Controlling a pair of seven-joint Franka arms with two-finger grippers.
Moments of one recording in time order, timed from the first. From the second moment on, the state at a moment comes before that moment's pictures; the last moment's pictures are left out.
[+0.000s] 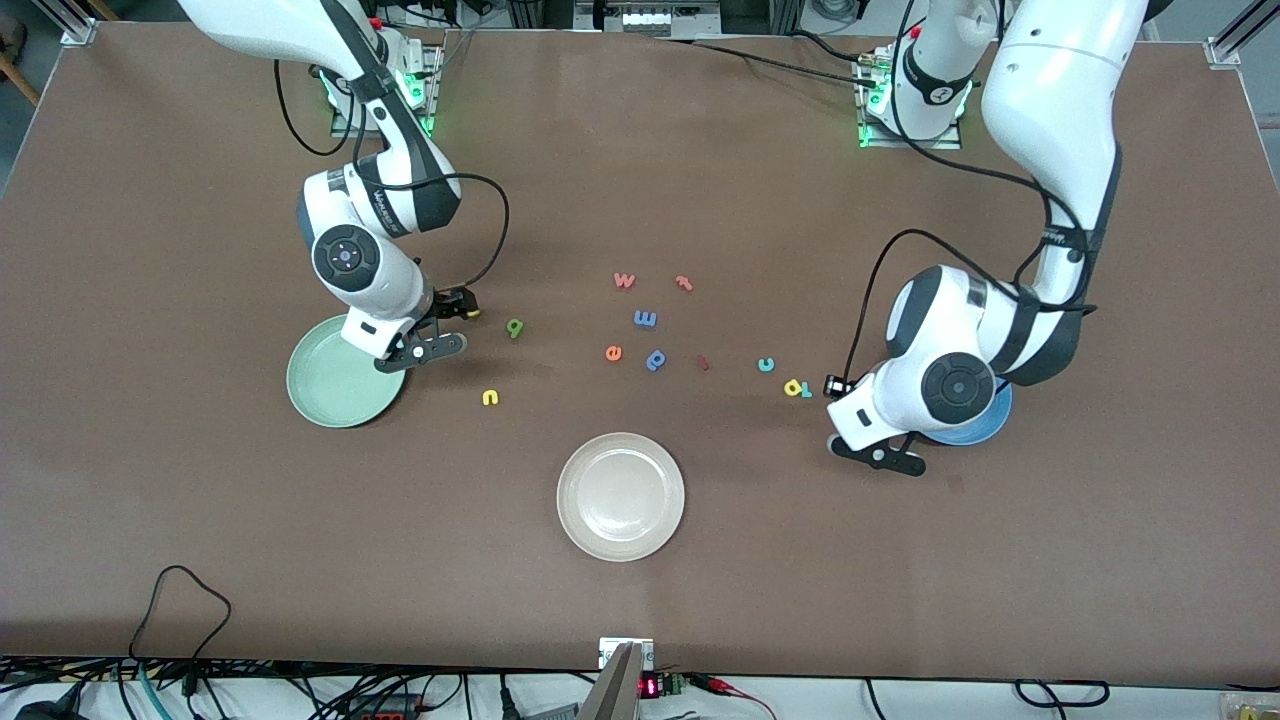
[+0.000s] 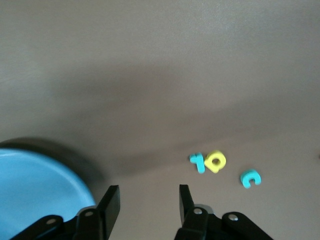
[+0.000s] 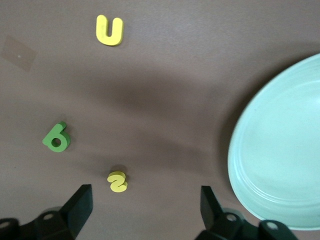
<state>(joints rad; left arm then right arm) -0.22 0.68 -0.08 -1.51 0.00 1.96 -0.06 0.41 0.35 -0.03 -2.09 0.01 2.26 0.05</state>
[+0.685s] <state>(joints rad) -0.27 0.75 -0.09 -1.51 0.00 2.01 -0.15 0.44 0.37 0.01 -2.09 0.01 2.29 0.04</state>
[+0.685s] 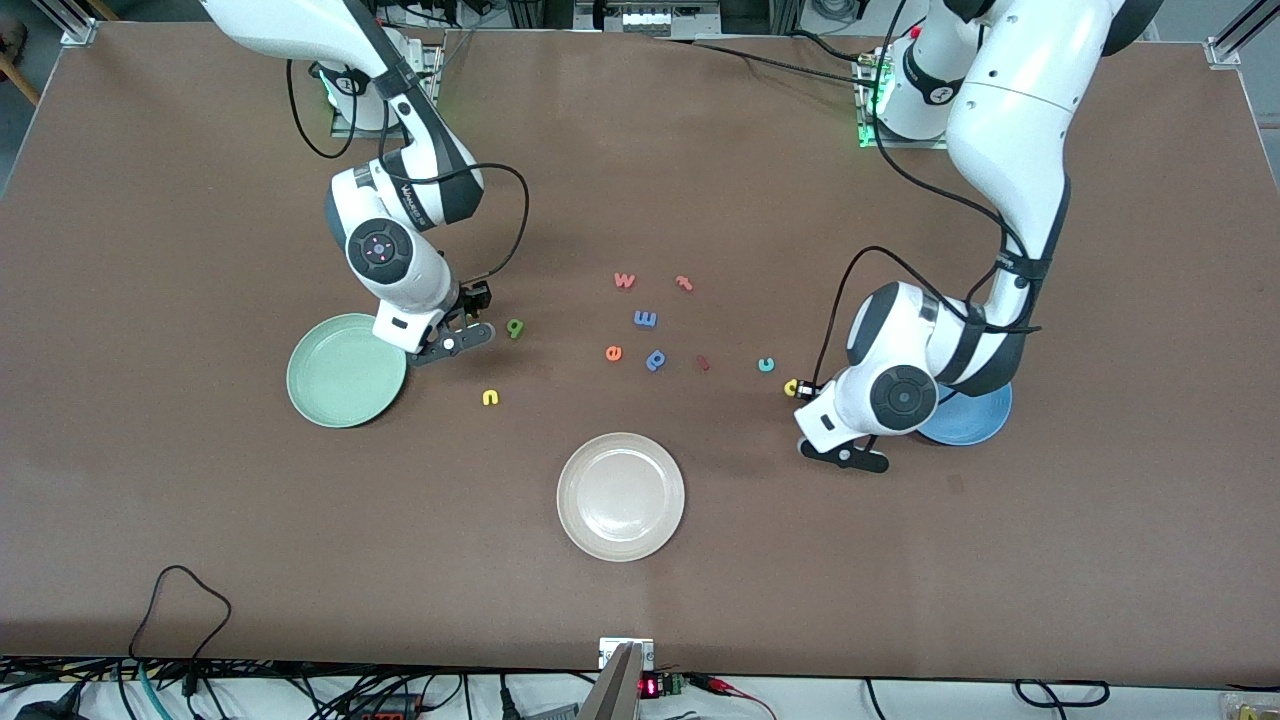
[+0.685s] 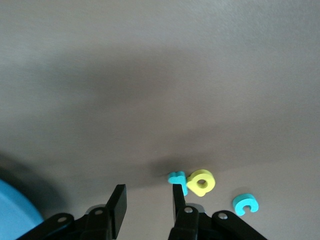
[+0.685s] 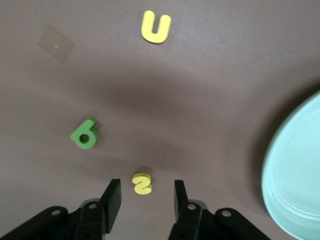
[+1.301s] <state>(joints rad) -0.28 0.79 -0.09 -1.51 0.00 2.03 -0.15 0.44 0.43 0.03 -2.13 -0.05 2.42 0.03</state>
